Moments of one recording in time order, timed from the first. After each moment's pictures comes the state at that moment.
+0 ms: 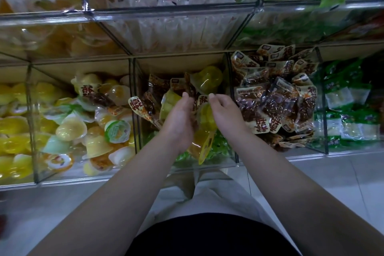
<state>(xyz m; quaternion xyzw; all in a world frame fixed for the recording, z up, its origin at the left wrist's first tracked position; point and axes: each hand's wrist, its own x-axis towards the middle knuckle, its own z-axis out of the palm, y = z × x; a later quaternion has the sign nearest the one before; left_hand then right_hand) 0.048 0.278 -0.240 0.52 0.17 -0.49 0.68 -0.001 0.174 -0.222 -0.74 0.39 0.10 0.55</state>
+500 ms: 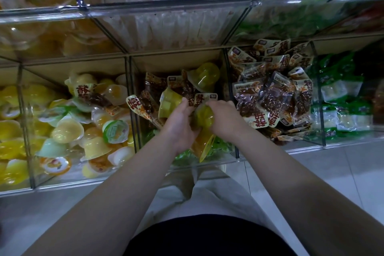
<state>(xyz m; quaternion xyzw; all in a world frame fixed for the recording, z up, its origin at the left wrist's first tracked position) 0.042 0.285 -0.238 0.45 0.23 -0.52 0.69 -0.007 0.168 -0.243 -0.93 0.20 0.23 0.23</state>
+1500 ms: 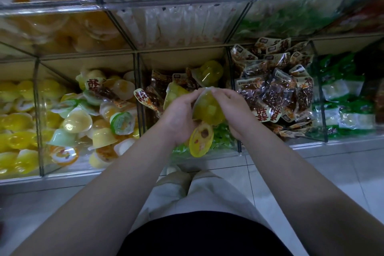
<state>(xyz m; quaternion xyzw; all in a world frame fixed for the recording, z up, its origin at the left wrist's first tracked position) 0.037 0.301 -0.199 0.48 0.10 -0.51 0.71 -0.015 0.179 -0.224 -0.63 0.42 0.04 0.65</state>
